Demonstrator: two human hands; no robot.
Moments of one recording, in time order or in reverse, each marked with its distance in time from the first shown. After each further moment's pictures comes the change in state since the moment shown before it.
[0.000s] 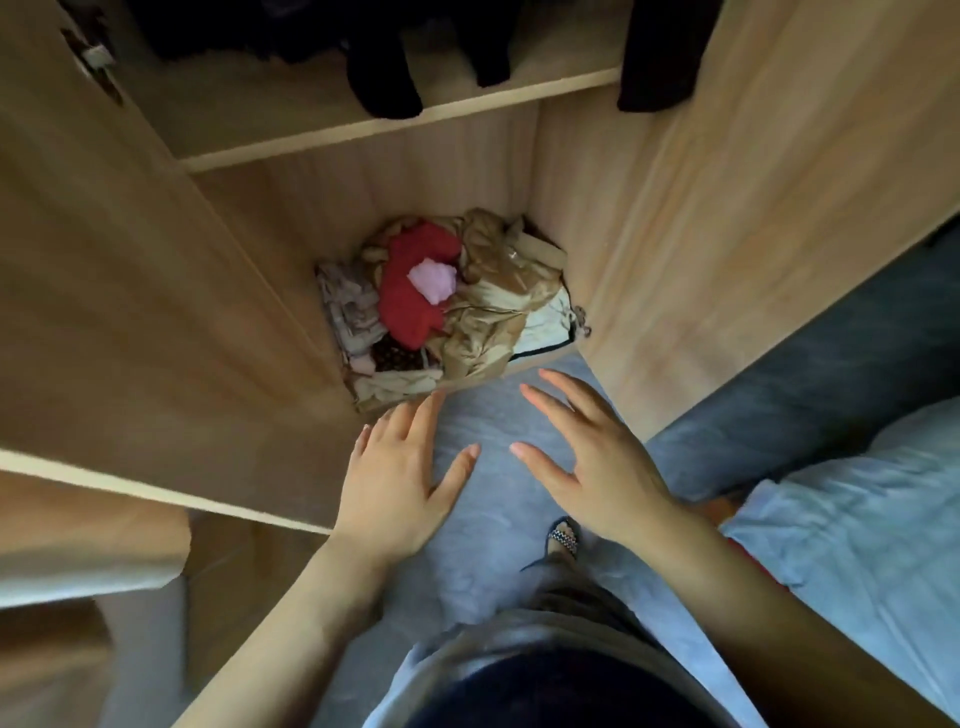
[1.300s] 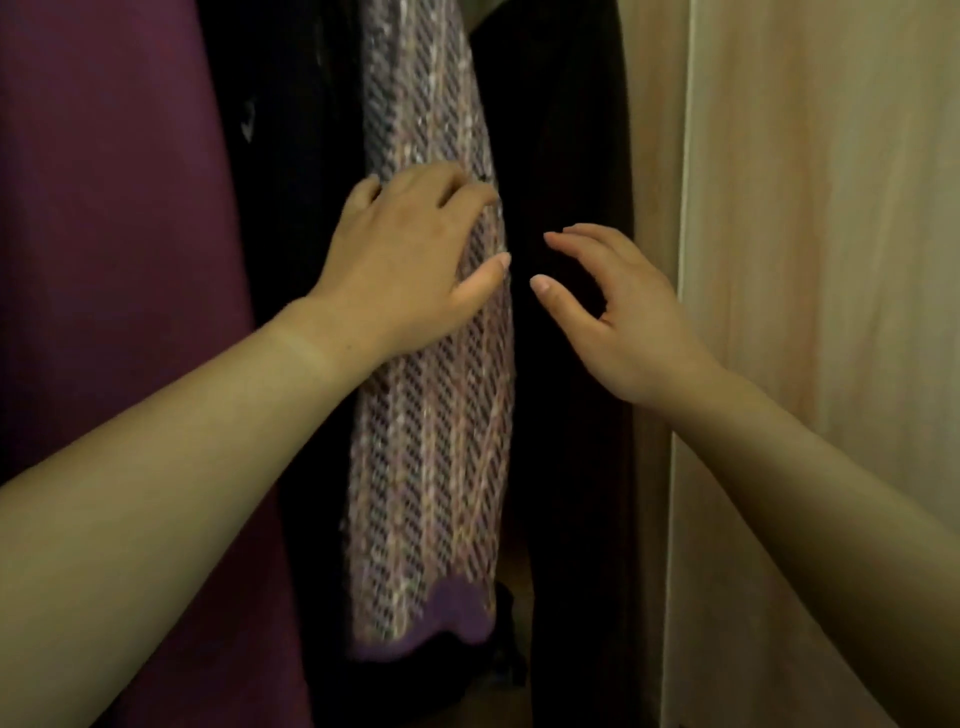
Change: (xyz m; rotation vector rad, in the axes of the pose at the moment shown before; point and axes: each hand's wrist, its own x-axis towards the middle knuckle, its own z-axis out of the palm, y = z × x) left_hand 0.592 0.300 -0.450 0.401 1.106 0.863; right_hand 0.543 0.052 -0.498 -0.368 0.944 -0.332
